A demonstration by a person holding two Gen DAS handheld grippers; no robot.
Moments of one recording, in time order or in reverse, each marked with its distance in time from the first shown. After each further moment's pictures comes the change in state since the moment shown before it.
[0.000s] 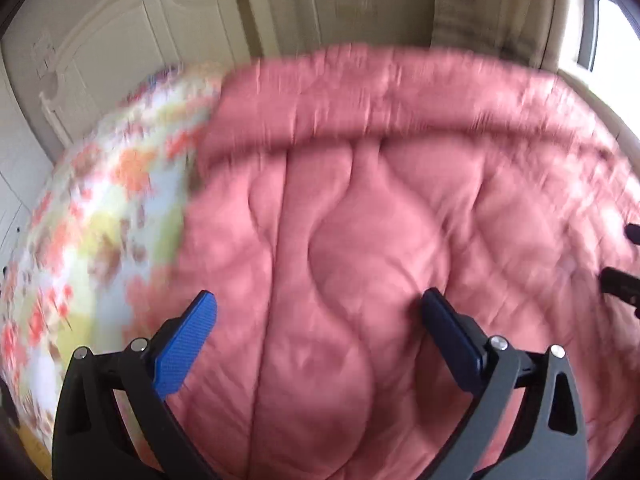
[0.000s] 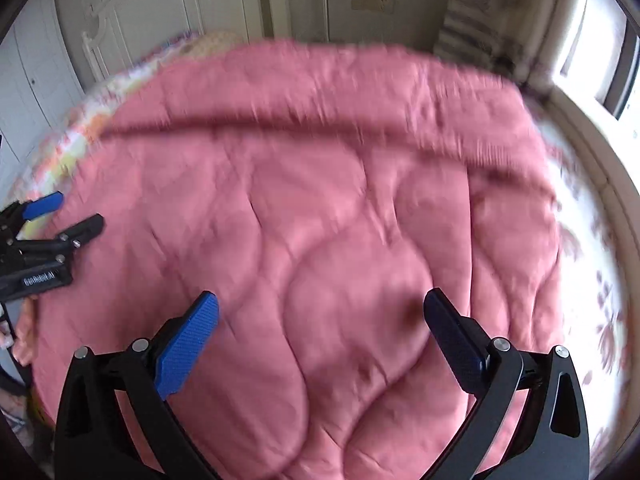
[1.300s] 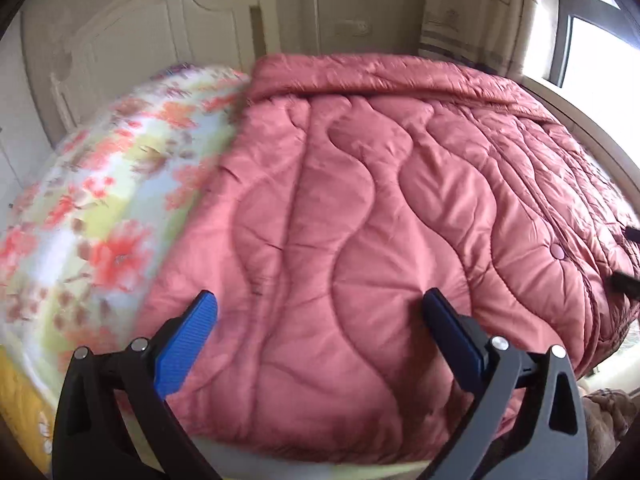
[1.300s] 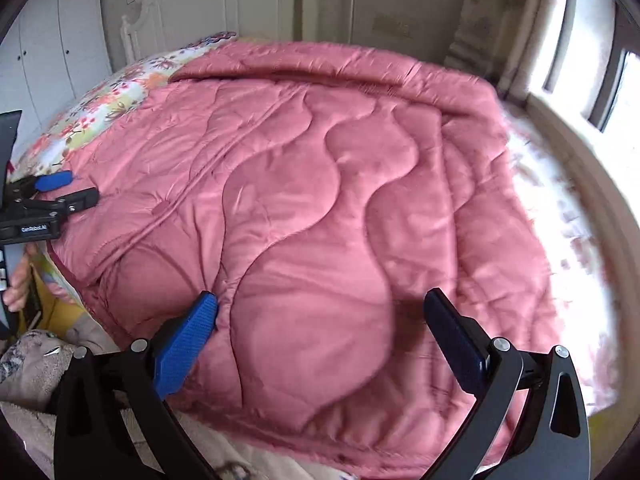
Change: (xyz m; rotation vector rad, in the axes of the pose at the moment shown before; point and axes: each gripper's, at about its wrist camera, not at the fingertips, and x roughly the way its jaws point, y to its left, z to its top) left arm -0.089 0.025 -0.115 -0.043 -0.137 -0.045; right arm -0.083 0.015 -0.124 -0.115 -0.152 -0.023
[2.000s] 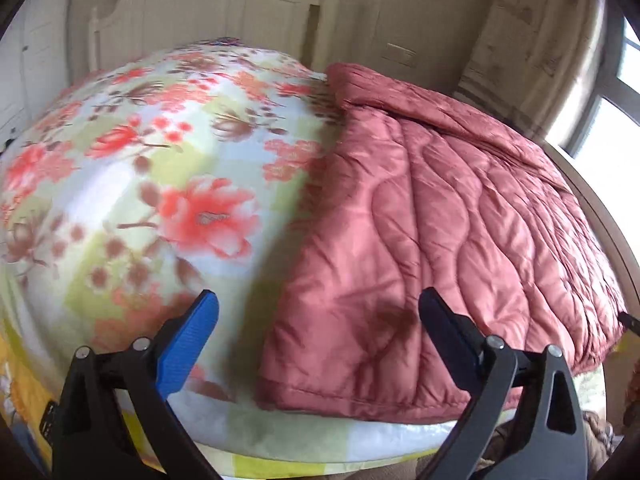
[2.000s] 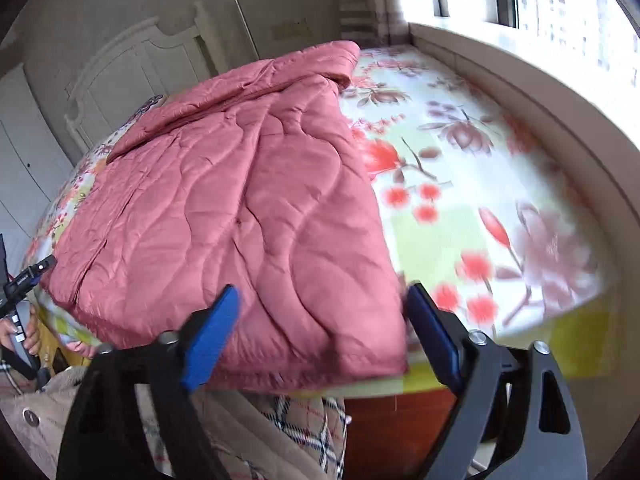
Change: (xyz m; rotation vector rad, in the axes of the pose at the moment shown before) left arm -0.005 0.092 -0.024 -0.229 -0.001 -0.113; right arm -0.030 -0.122 -0.079 0.387 -0.042 0.044
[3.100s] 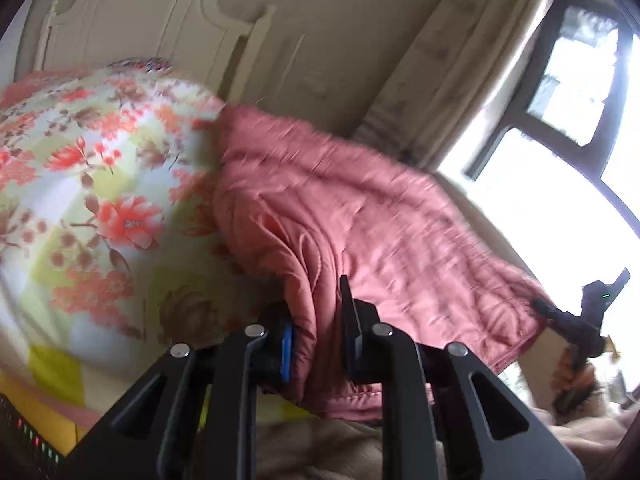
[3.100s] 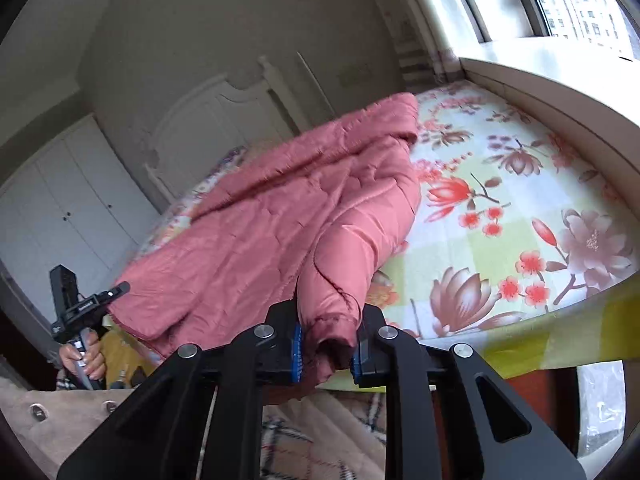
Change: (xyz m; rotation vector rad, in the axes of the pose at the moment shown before) left arm -0.100 -0.026 -0.021 -0.017 -0.165 -0.371; right arm -0.062 0.006 -0.008 0.058 -0.178 0.359
